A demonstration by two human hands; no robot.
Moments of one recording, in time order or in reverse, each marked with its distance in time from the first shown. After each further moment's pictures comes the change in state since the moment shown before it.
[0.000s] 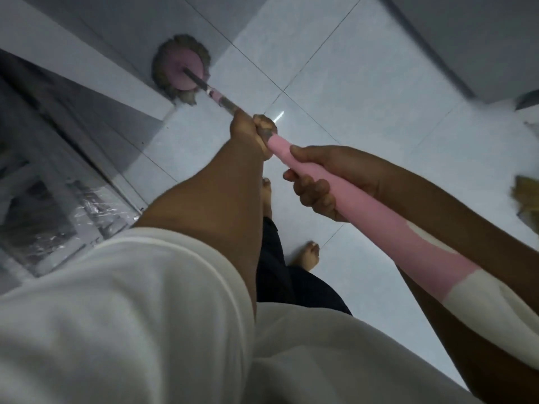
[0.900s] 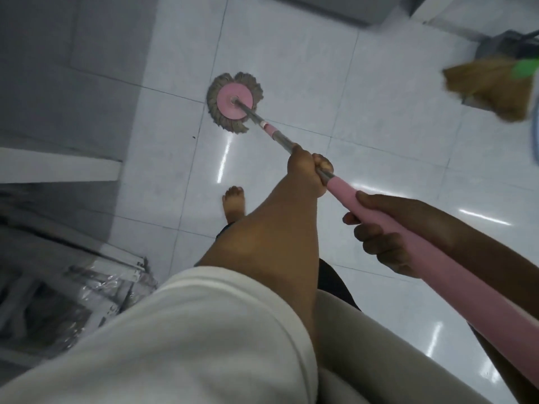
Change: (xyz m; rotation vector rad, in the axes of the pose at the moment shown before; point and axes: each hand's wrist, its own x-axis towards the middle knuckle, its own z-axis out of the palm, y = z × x) left_hand -0.108 -0.247 -0.011 0.698 -0.190 -0.294; right_hand -0.139 0.224 -0.093 0.609 0.102 -0.200
